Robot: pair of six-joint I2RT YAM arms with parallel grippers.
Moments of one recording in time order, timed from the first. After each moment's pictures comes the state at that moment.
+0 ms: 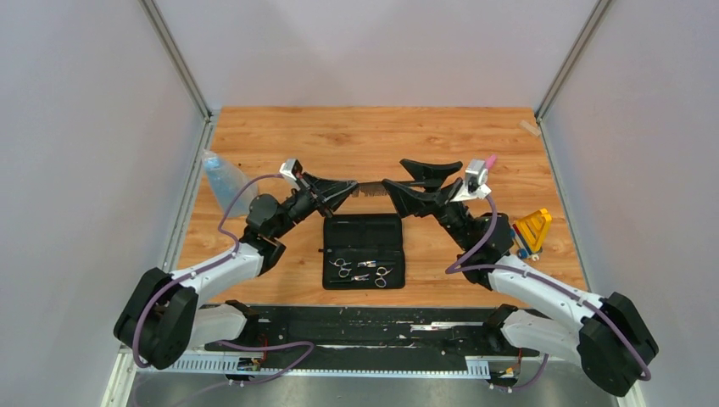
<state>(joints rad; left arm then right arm) -0.53 1.19 0.49 0.94 0.38 -1.82 0.70 1.07 0.52 1.17 -0.14 0.36</state>
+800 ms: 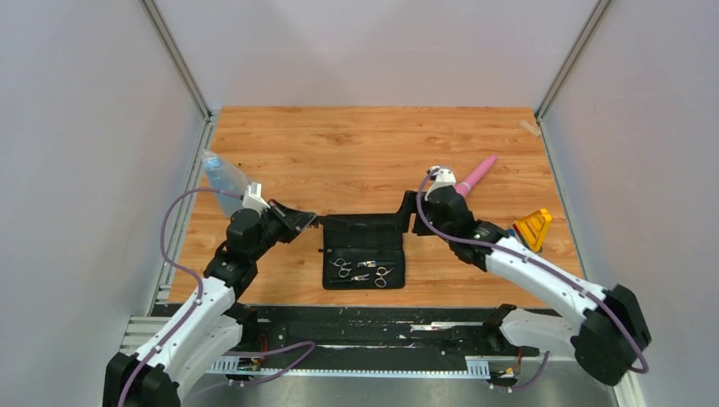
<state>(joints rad) -0.36 0.76 0.37 0.13 0.18 -1.07 0.70 1.06 0.71 -0.16 0.17 0.55</state>
